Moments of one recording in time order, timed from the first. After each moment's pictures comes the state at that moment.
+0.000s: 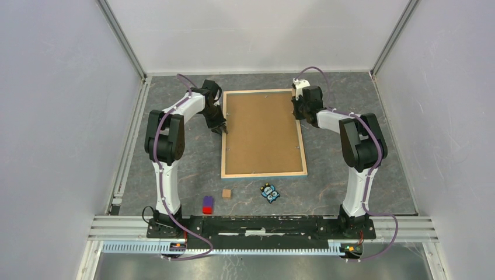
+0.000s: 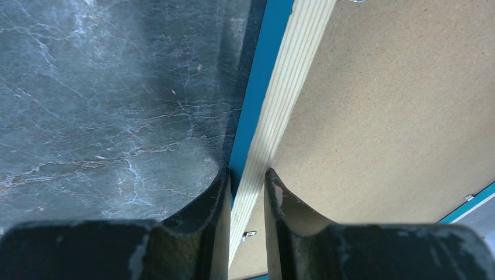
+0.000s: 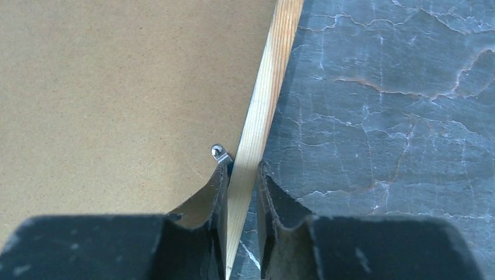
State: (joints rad) left arm -0.25 2.15 1.64 -0.83 0.20 -0.53; right arm 0.26 2.02 1.23 0.11 -0.02 -0.07
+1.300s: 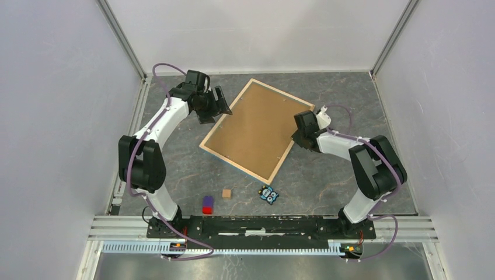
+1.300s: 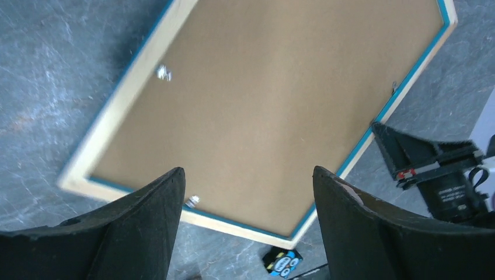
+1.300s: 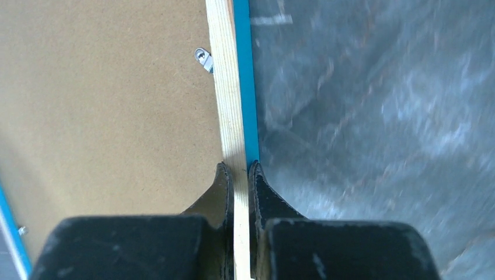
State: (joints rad) left arm -0.25 1.73 1.47 -0.68 0.23 -0.55; right arm 0.40 1.70 0.89 -0.09 0.31 0.98
